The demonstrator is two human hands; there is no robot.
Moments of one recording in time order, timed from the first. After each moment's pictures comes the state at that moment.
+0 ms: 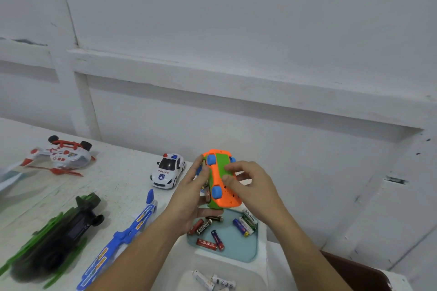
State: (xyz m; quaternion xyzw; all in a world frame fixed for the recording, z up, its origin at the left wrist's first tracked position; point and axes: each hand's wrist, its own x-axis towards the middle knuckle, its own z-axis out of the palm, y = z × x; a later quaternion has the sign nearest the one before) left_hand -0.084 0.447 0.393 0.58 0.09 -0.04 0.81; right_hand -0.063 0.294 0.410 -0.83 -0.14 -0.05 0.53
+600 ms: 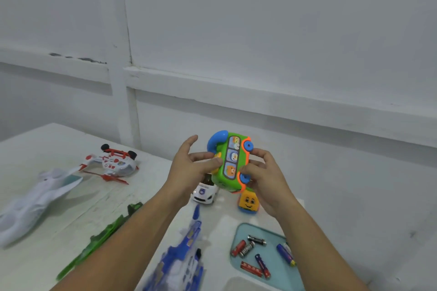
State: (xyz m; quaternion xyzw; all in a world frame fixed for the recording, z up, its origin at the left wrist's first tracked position) left_hand -0.070 0.555 0.451 0.66 0.08 0.13 0.74; right_hand -0.025 0.387 0.440 -0.62 -0.10 0.09 0.77
